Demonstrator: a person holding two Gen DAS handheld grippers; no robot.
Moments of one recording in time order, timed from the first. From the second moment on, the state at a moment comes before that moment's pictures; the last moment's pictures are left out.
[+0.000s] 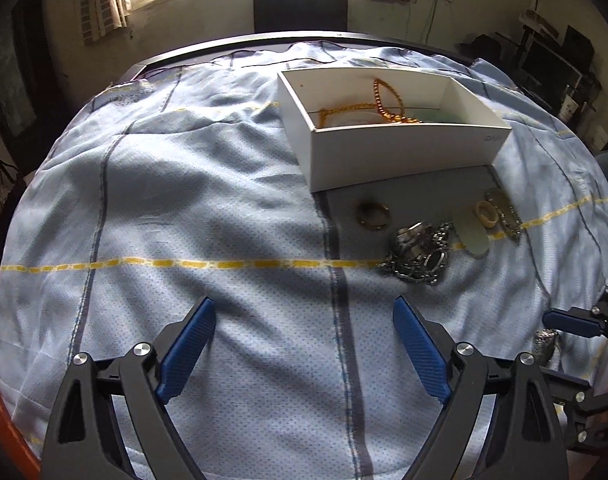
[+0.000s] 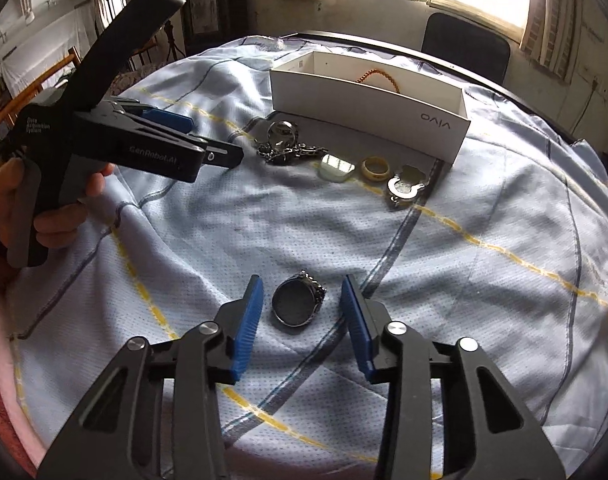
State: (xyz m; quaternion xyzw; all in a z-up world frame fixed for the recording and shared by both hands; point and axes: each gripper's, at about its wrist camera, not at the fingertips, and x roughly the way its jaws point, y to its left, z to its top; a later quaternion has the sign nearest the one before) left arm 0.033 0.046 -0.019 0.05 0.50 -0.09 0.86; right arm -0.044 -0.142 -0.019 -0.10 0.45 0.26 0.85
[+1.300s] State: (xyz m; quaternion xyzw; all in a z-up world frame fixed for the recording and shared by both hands) left arm 0.036 -0.009 0.002 0.12 0.41 -0.26 0.86; right arm -0.032 -0.164 -0.017 -0.03 0.47 0.27 0.84
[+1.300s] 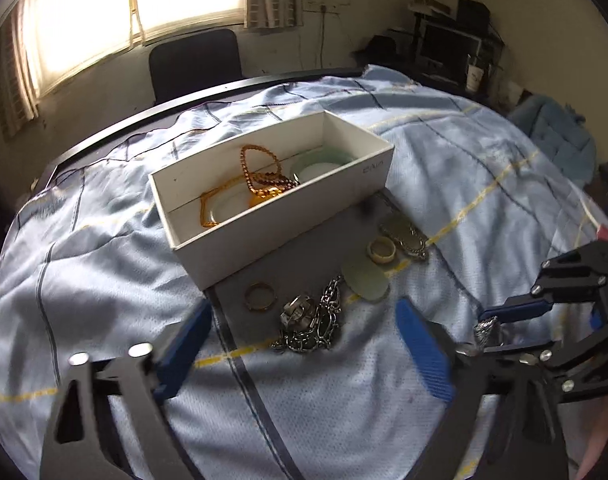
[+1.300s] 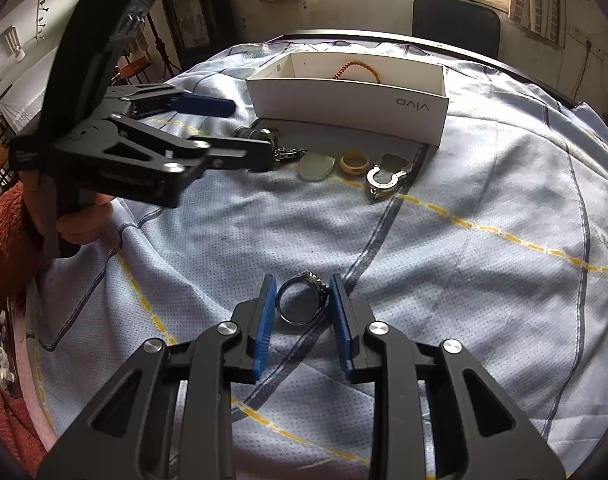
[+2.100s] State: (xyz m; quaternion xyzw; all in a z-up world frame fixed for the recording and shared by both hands) left arm 0.053 0.007 -0.015 0.12 0.43 -0.26 0.85; right arm -0.033 -0.163 -0.018 -0.04 0.46 0.27 0.84
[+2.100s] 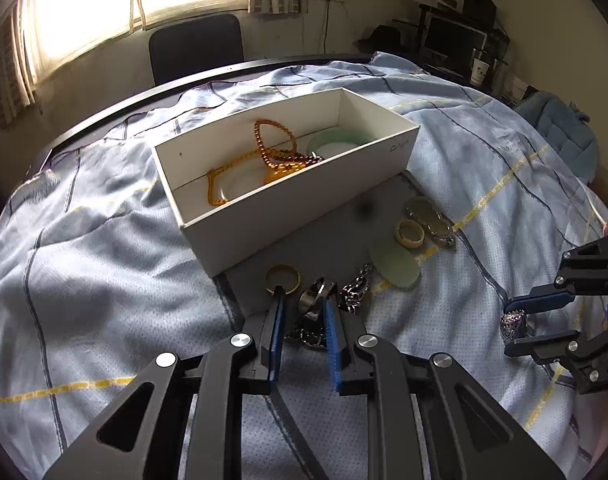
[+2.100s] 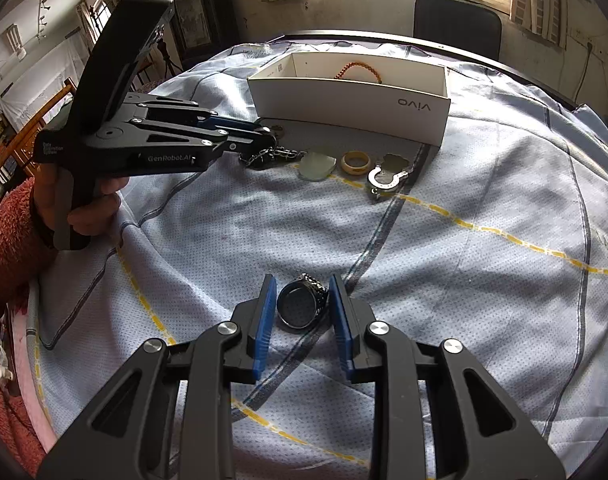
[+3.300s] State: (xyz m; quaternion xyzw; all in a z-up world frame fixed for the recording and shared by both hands) left arm 0.010 0.045 0.045 0.04 0.40 -0.25 0.88; right arm -0.047 -0.158 0.003 -0.05 0.42 0.28 0.86
